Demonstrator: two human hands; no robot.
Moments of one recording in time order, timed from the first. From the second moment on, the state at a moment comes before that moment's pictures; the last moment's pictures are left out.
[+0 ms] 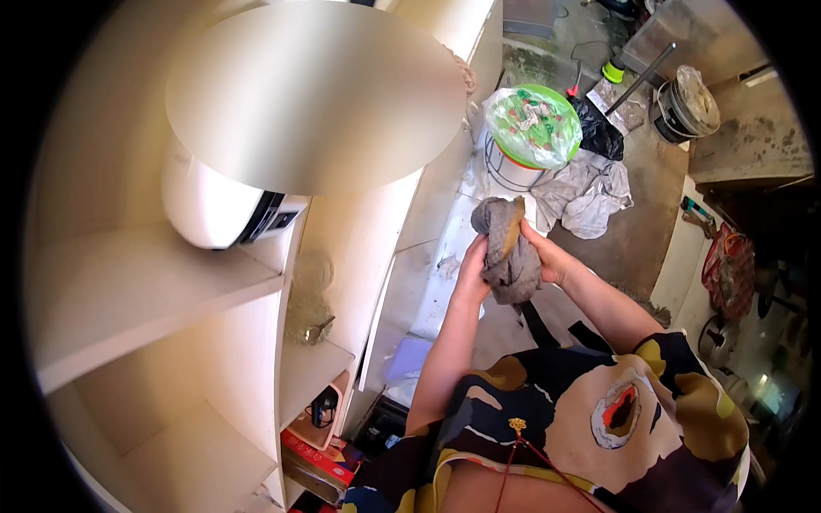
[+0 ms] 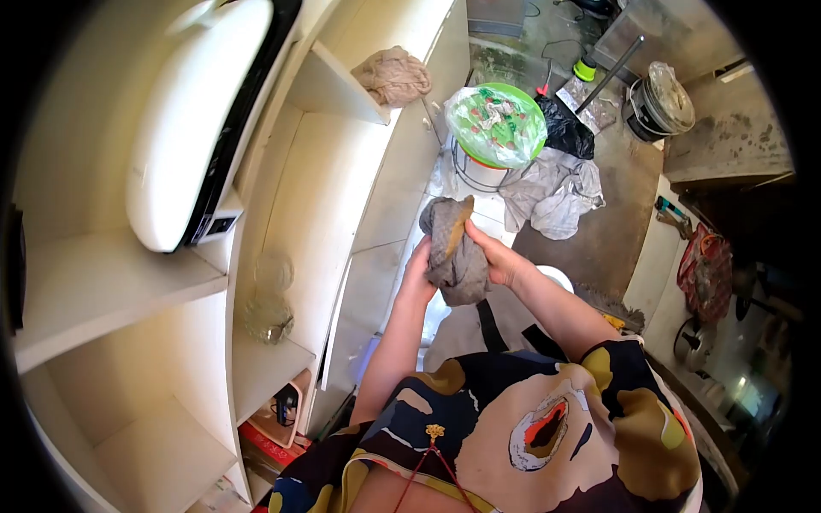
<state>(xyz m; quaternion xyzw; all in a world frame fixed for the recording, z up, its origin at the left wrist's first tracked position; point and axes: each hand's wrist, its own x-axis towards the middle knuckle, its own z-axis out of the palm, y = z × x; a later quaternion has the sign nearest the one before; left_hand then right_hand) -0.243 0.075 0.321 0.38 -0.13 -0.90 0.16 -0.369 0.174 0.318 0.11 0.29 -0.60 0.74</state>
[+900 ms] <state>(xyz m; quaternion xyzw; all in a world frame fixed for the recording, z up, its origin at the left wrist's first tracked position) -0.215 0.025 0.268 0.25 -0.83 -0.49 -0.11 -0.282 0.154 0.211 0.25 0.20 -0.78 0.53</state>
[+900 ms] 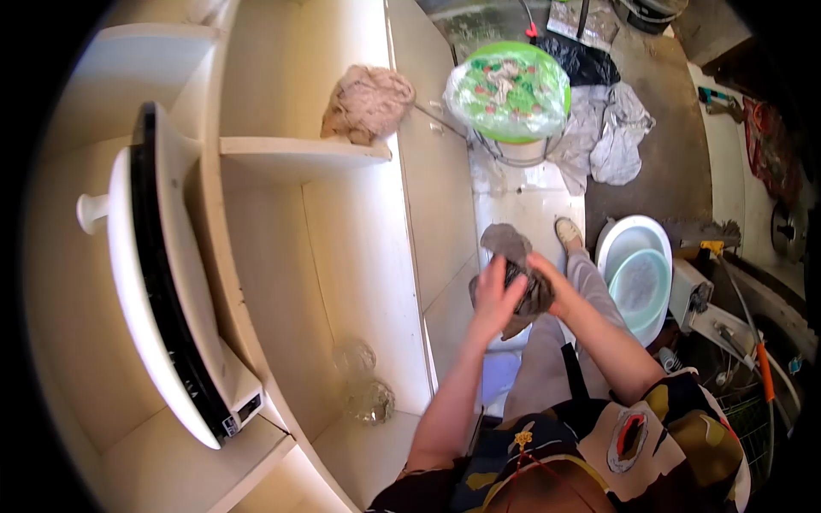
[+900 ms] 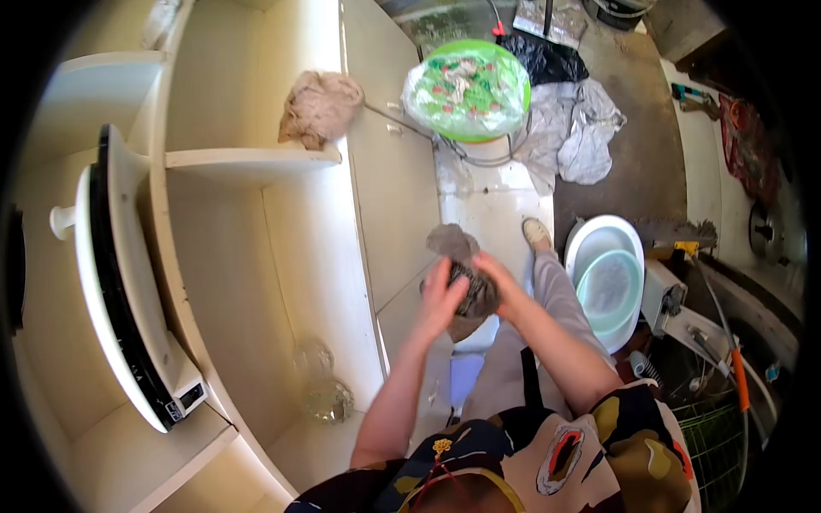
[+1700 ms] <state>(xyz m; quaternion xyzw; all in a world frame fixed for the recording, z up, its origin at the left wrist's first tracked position) -0.244 -0.167 0.241 0.17 -0.98 -0.06 0.09 -0.331 -0.083 0.100 -0.03 0.66 -0.74 0.13</state>
